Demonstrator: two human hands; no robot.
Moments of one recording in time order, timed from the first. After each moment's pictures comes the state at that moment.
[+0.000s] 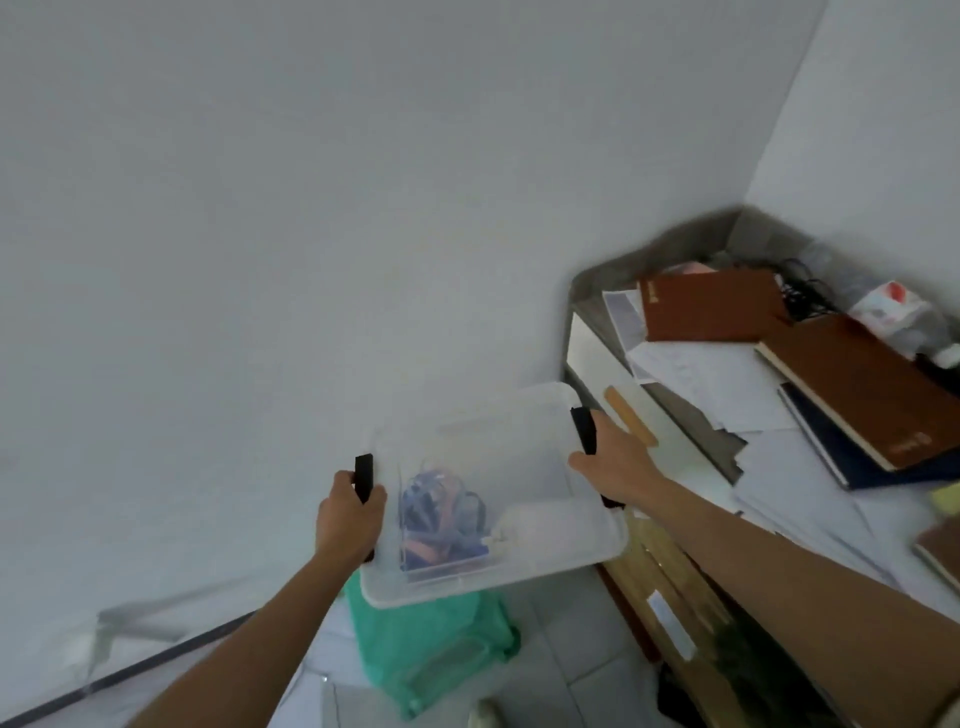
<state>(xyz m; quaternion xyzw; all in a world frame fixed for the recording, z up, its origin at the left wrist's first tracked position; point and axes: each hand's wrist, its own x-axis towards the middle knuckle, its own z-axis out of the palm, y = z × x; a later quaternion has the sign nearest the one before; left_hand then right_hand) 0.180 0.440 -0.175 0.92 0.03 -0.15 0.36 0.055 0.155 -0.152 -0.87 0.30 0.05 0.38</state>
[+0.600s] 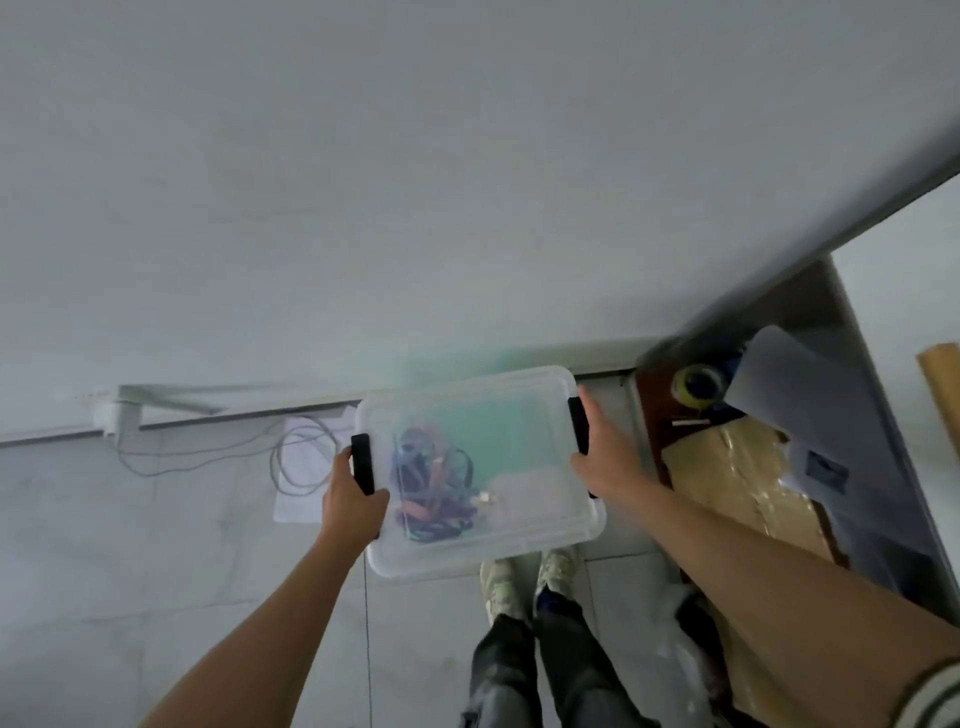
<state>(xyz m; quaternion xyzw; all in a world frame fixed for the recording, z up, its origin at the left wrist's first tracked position) 0.233 0.573 -0.409 0.85 0.25 -0.29 0.35 0.201 0.270 -0.419 -0.87 0.24 0.26 0.35</state>
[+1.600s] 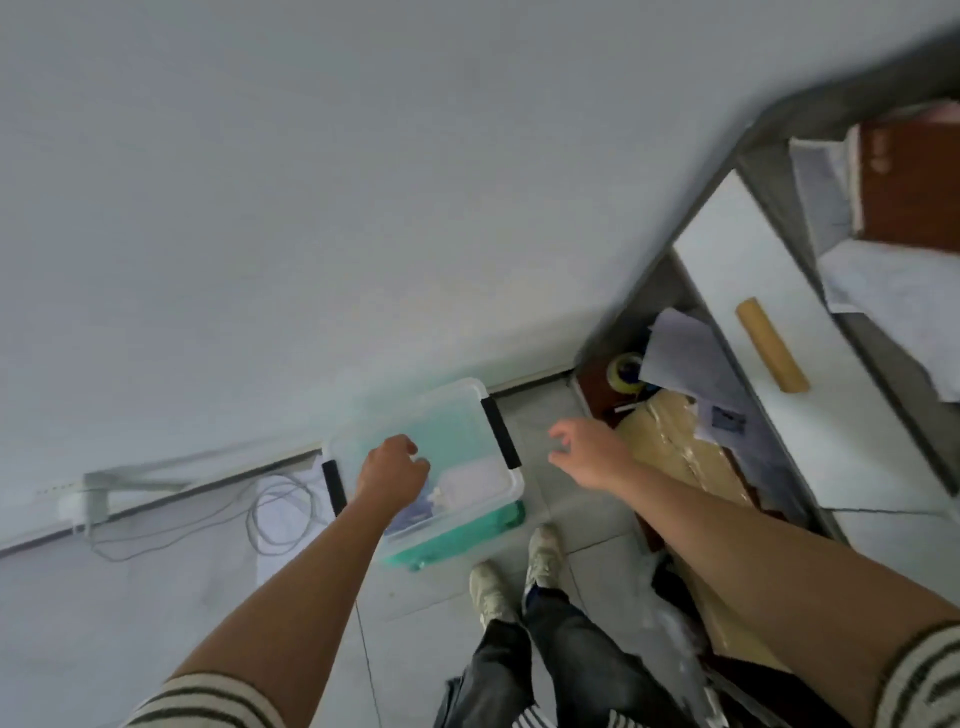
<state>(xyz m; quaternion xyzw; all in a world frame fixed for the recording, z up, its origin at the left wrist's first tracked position) 0.253 0.474 -0.348 0.91 0.01 -0.36 0.20 0.157 0.230 -0.337 -0.89 0.21 0.31 0.28</state>
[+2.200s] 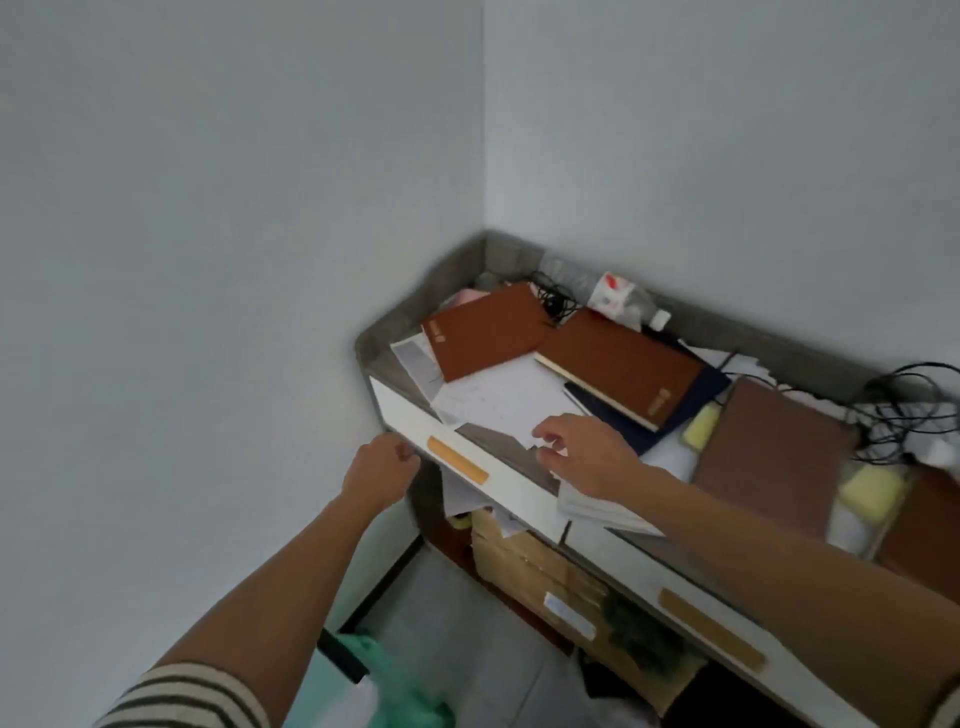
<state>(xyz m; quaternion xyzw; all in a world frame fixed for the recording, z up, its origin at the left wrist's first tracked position) 0.205 0.162 -0.161 0.87 -0.38 -0.25 0.20 -0.034 0.028 -0.130 -0.89 0.38 -0.01 0.26</state>
